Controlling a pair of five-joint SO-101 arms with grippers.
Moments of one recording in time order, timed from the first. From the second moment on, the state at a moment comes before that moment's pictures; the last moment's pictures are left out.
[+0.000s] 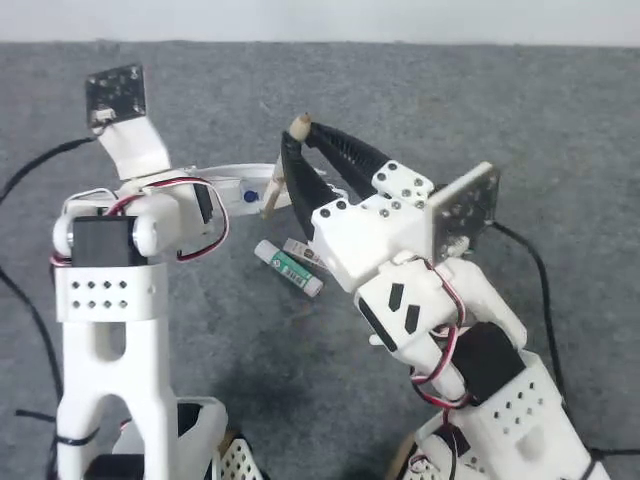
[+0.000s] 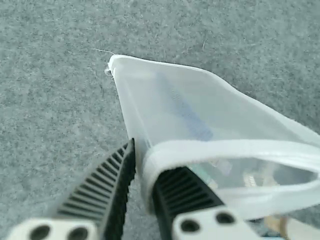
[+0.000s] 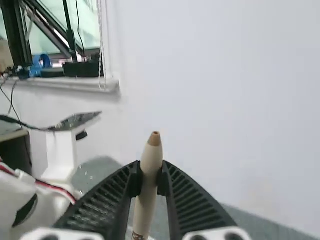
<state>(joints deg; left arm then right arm) -6.4 -32.2 17.8 82.9 18.3 -39.4 -56.9 36.4 21.5 -5.6</state>
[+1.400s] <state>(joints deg) -8.7 -32.2 18.7 82.2 18.3 -40.4 -56.8 65.8 -3.5 6.4</state>
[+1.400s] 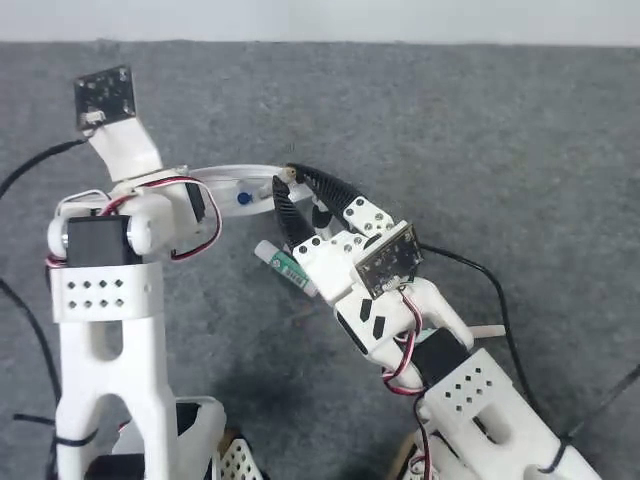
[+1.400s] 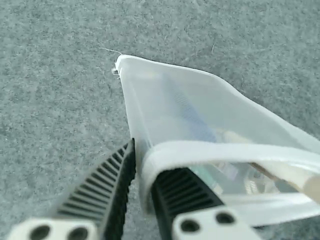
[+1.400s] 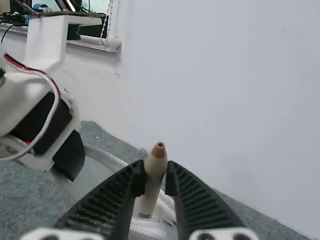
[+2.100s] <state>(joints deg) -10.8 -32.2 19.8 81.5 18.3 -41.1 -68.4 64.1 20.4 4.6</state>
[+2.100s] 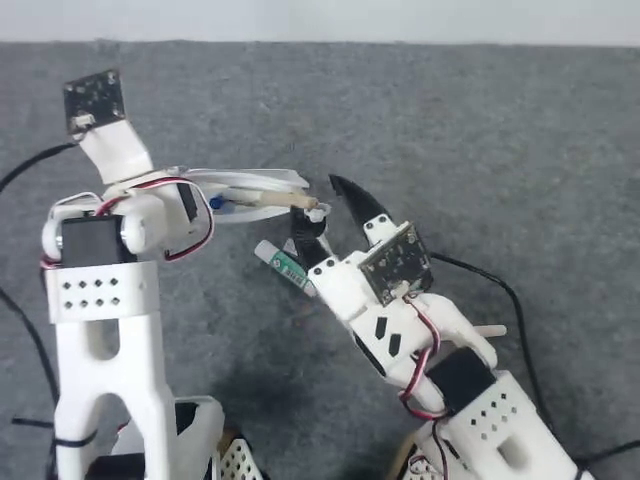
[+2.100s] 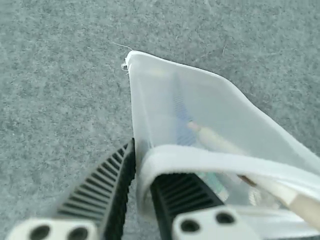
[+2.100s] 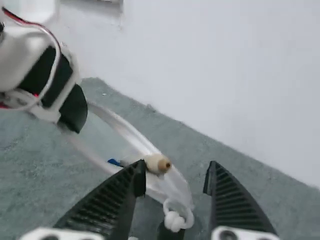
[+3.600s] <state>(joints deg) -25.9 -32.2 19.8 80.0 20.3 -46.0 -68.5 52.7 67.2 10.1</state>
